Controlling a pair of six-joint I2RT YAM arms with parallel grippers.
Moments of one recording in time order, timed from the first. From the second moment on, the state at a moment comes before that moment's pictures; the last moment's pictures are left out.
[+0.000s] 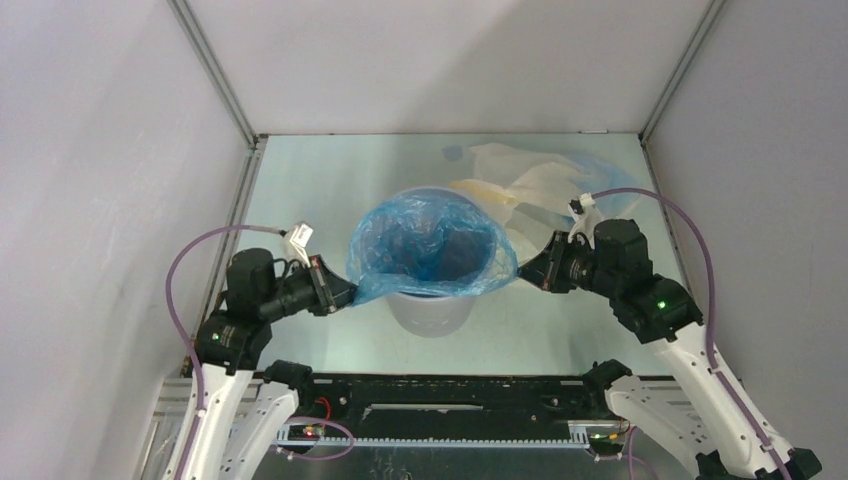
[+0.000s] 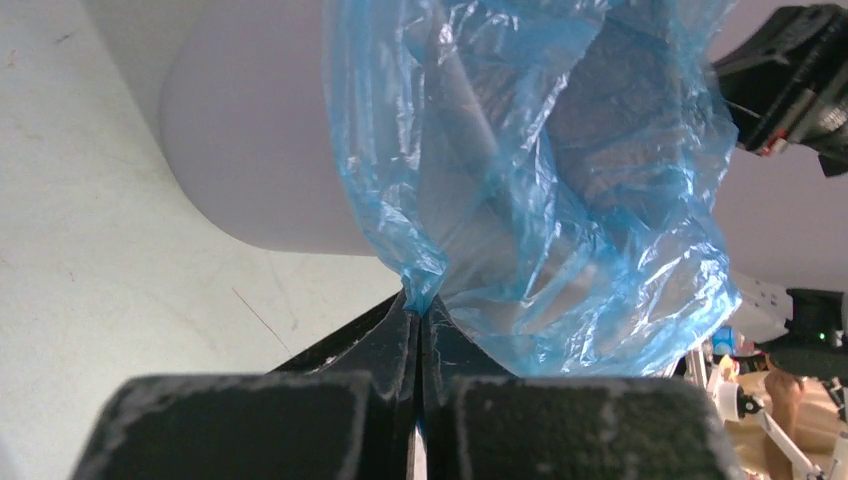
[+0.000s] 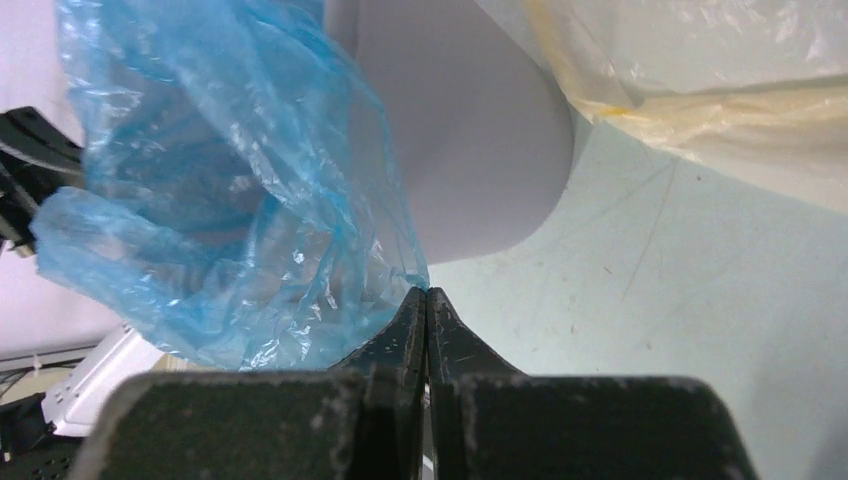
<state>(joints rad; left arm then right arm) -0.20 0.55 0.78 -0.76 0.61 -0.58 0.45 0.76 0.93 -0.68 -0.32 0.64</state>
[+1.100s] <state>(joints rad) -0.20 0.48 0.63 -0.52 0.27 -0.58 0.47 0.91 0.80 -0.44 -0.21 0.66</state>
